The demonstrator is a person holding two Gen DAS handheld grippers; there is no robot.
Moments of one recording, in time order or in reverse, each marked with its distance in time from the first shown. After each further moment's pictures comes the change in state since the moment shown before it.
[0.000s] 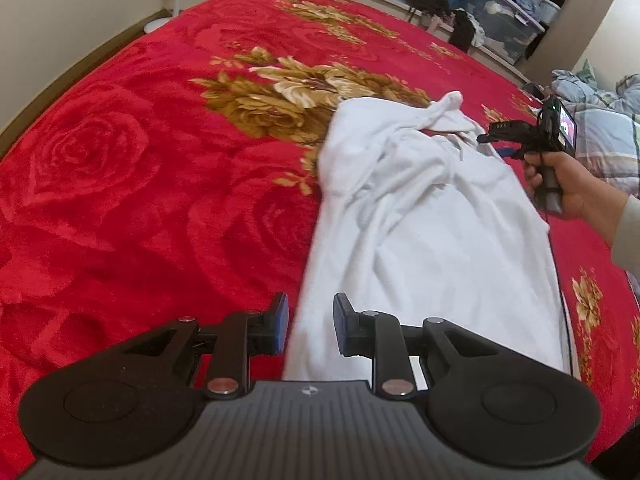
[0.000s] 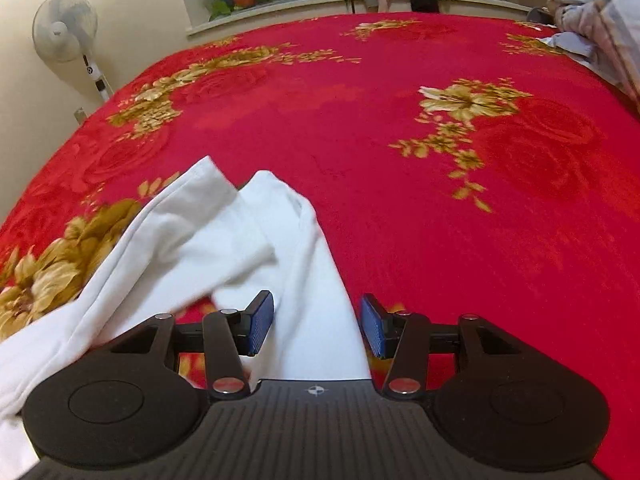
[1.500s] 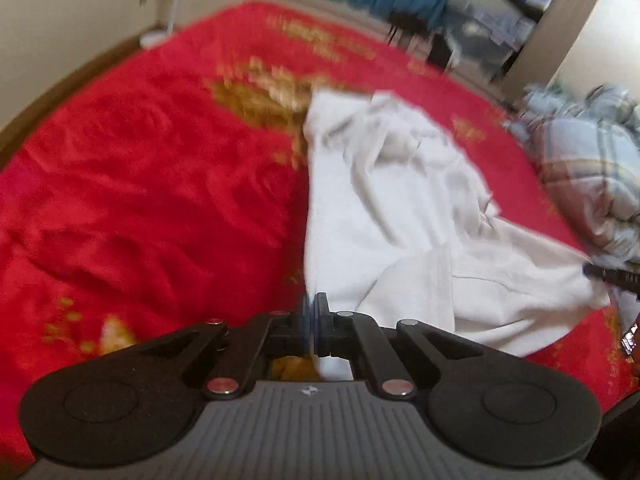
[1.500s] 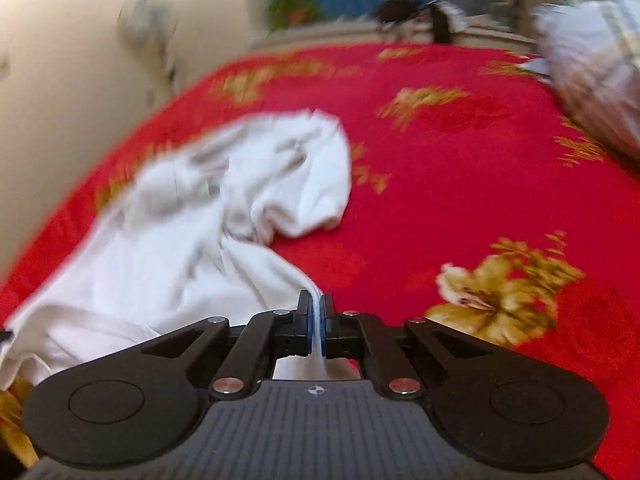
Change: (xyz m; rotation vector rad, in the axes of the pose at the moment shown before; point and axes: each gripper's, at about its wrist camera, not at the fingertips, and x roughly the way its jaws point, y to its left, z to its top) left arm -0.094 0.023 -0.078 0.007 -0.092 -0.073; right arm -0.371 -0.044 -0.231 -0.079 -0.075 0.083
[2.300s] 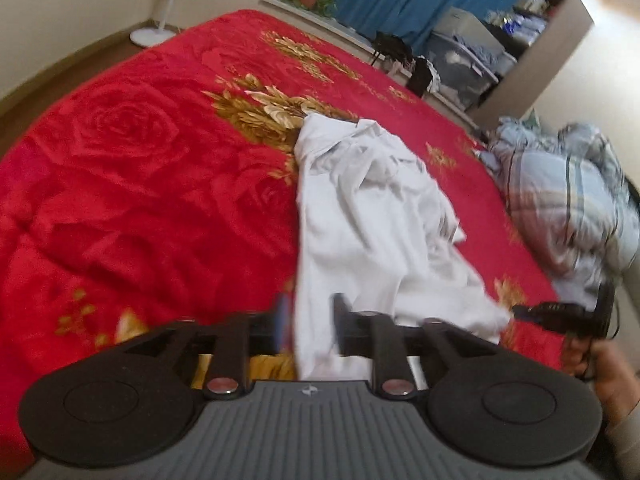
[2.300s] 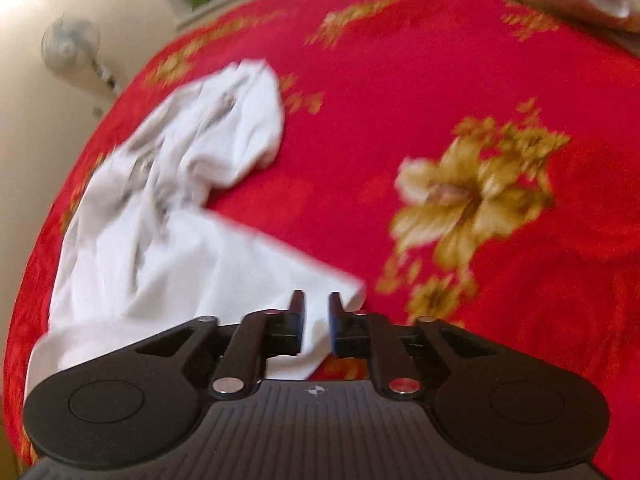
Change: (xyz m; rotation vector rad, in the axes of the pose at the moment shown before) left arm -0.006 0.024 0.007 -0.103 -0.020 -0.136; right arm 0.054 -0.051 -0.027 0.285 0.145 -0.029
